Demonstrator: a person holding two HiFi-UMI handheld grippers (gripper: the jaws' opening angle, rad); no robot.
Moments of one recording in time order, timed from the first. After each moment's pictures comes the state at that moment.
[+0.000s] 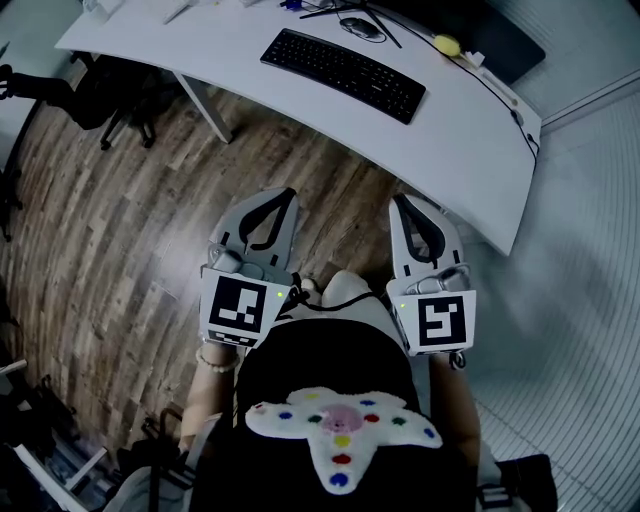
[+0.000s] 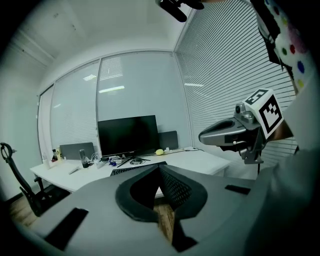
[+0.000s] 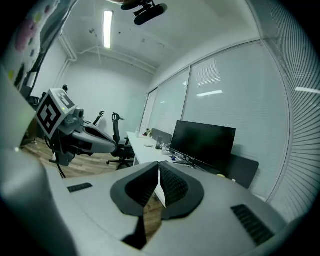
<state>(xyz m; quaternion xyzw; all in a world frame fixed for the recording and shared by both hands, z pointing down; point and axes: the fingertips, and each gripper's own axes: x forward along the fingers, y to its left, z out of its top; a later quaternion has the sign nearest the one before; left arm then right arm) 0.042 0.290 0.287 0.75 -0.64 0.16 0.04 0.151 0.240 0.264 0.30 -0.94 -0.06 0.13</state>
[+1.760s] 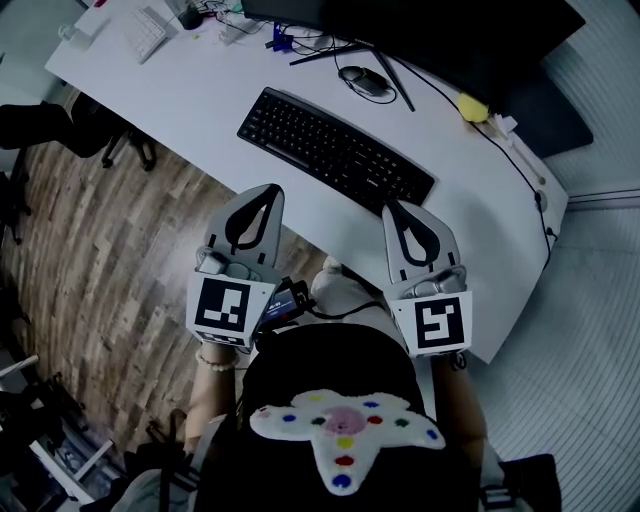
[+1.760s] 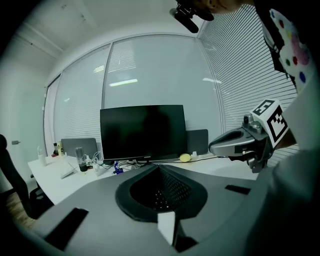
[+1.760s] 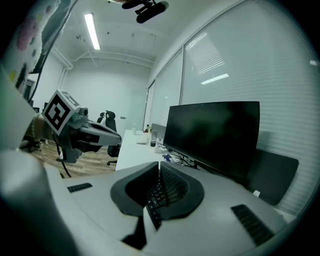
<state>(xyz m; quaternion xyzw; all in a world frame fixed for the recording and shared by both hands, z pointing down) -0.064 0.028 0.303 0.70 -0.70 0.14 0.08 0.059 -0.027 0.303 0.24 -0.96 -0.02 0.15</state>
